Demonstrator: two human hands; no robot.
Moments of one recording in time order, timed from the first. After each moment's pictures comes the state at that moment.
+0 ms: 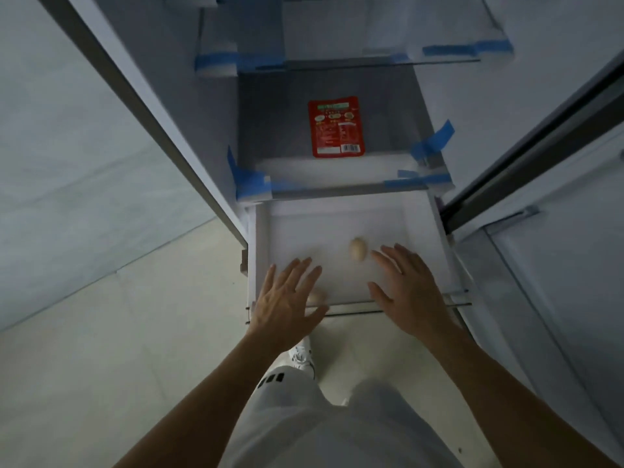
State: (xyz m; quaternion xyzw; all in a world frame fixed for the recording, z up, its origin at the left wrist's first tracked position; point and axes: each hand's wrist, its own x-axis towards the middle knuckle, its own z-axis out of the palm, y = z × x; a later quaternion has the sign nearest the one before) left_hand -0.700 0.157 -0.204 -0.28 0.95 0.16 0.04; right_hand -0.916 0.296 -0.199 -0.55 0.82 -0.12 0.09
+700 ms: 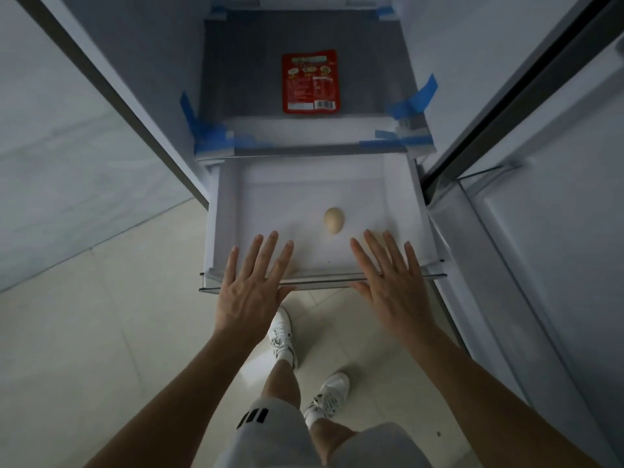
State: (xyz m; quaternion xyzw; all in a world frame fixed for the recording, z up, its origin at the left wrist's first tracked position) left_hand -0.698 0.201 -0.240 -0.33 0.94 0.03 0.06; right_hand -0.924 0.353 -0.246 -0.60 0.80 0.02 0.00
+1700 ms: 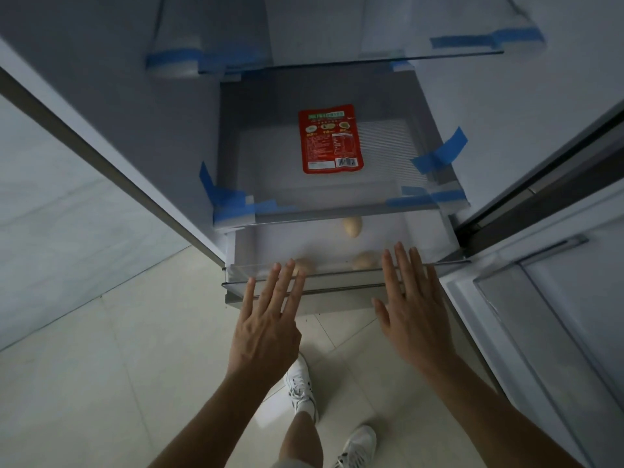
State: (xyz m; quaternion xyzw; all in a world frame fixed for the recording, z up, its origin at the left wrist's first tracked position) left_hand -0.722 0.132 -0.246 -0.31 0.95 0.02 0.01; right_hand -0.942 0.271 -0.257 -0.52 0.85 0.01 -0.02
